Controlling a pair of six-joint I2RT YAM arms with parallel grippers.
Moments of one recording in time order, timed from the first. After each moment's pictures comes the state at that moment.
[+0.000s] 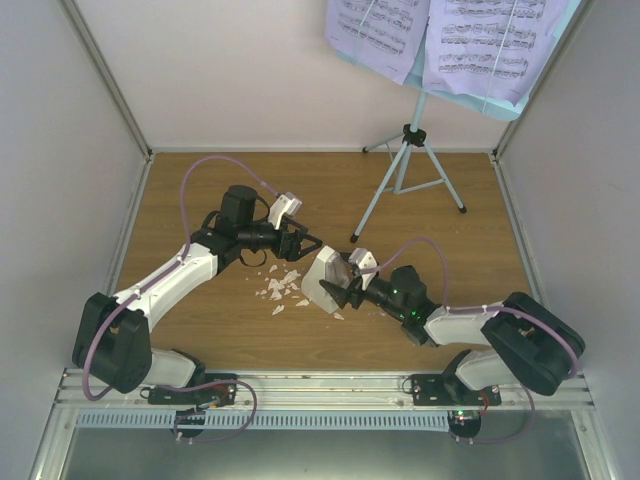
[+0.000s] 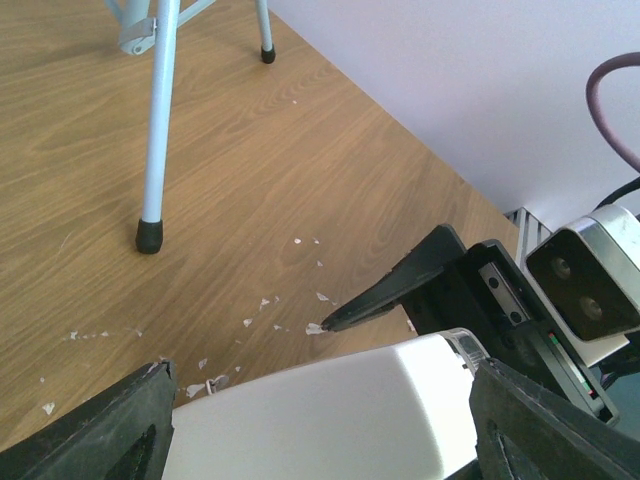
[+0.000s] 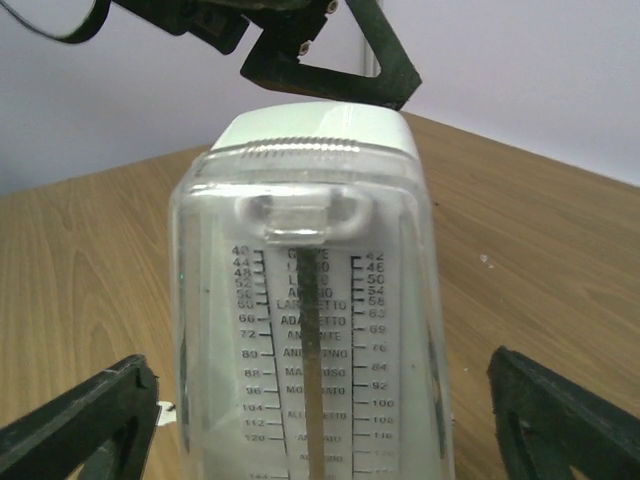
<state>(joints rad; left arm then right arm) -0.42 1.37 0.94 -0.15 0.76 -0.12 0.76 1.38 0.27 0.99 -0.23 0.00</state>
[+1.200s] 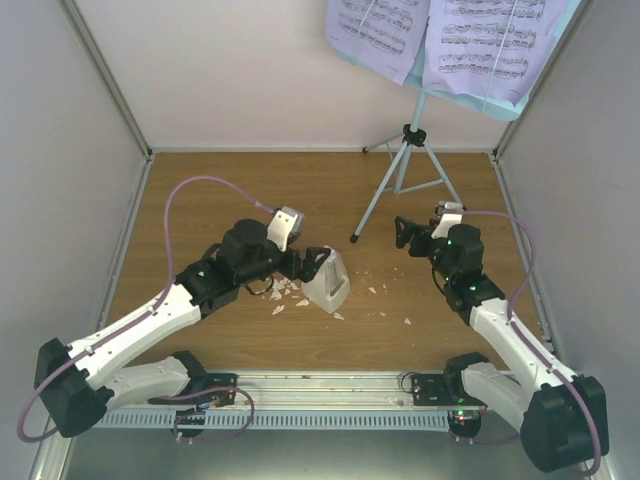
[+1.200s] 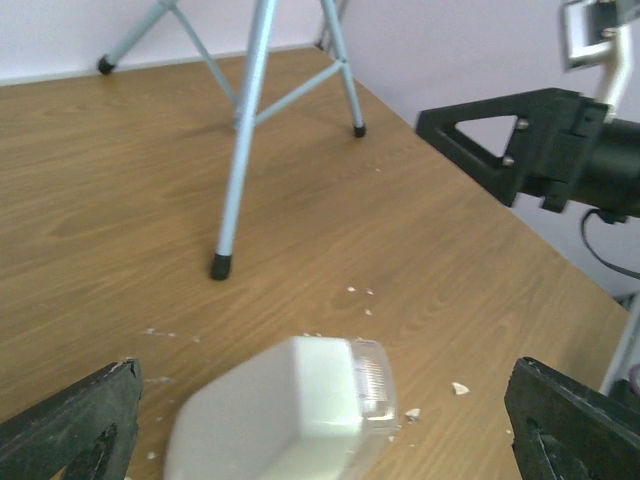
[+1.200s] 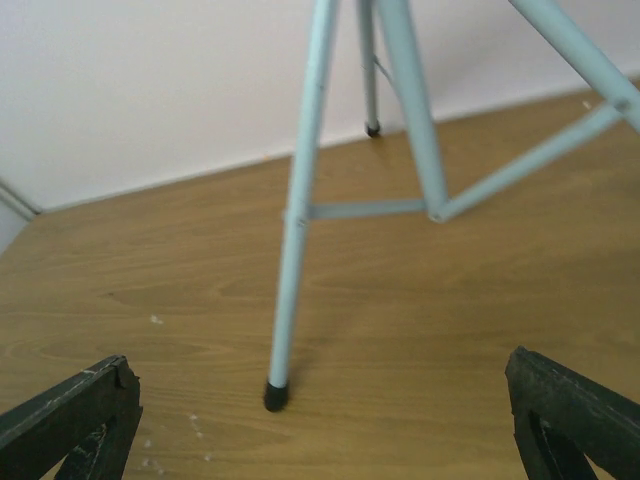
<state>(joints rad) -0.73 1.06 0.87 -0.21 0.10 -0.29 0.27 0.96 0.54 0.13 -0.05 0.34</state>
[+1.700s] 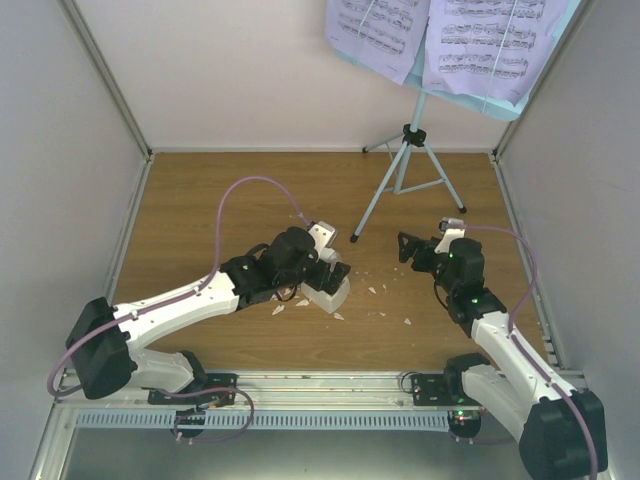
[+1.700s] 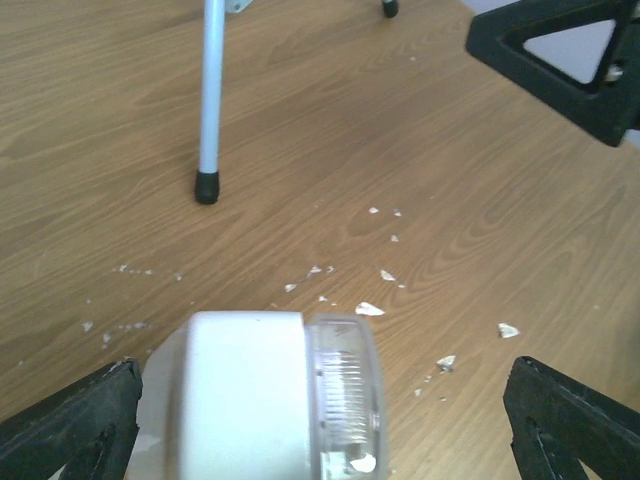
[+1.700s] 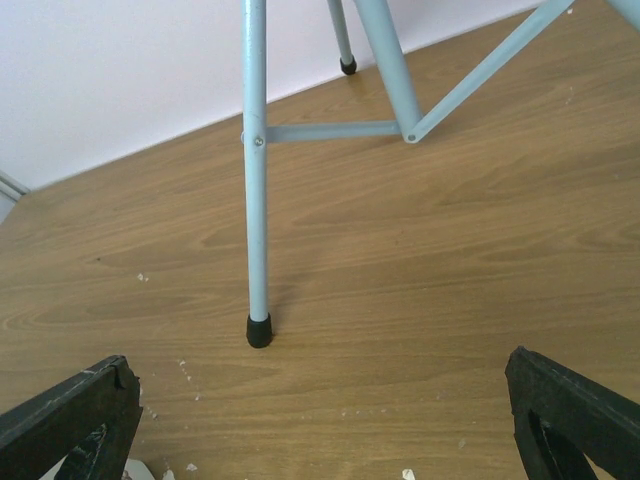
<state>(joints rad) -0.92 1.31 0.96 -0.27 -0.07 -0.30 0.21 0.87 0.42 0.07 -0.09 0.43</state>
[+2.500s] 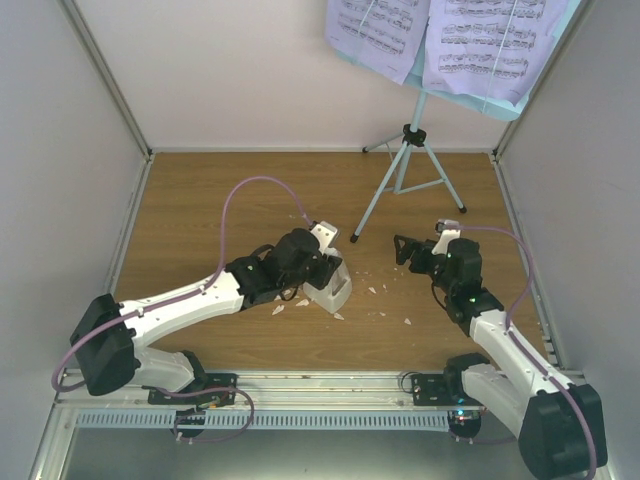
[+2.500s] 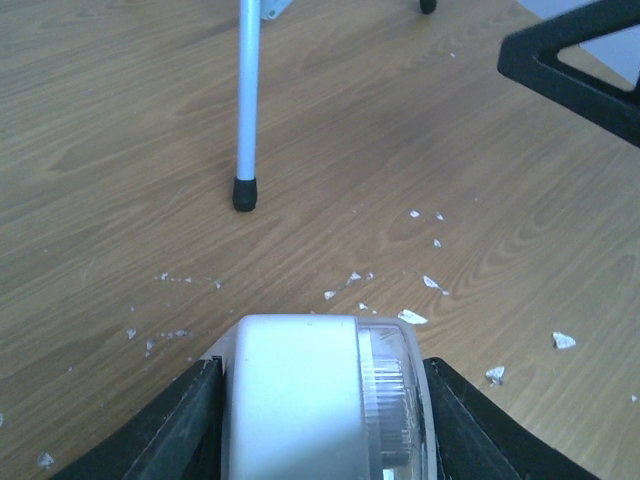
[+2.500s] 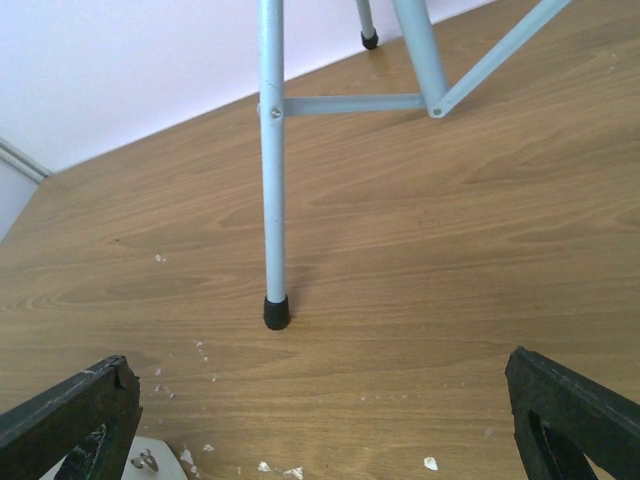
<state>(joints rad) -0.93 1.33 0.96 -0.26 -0.15 -0.26 0.21 0.90 0.41 0.09 -0.13 0.44</state>
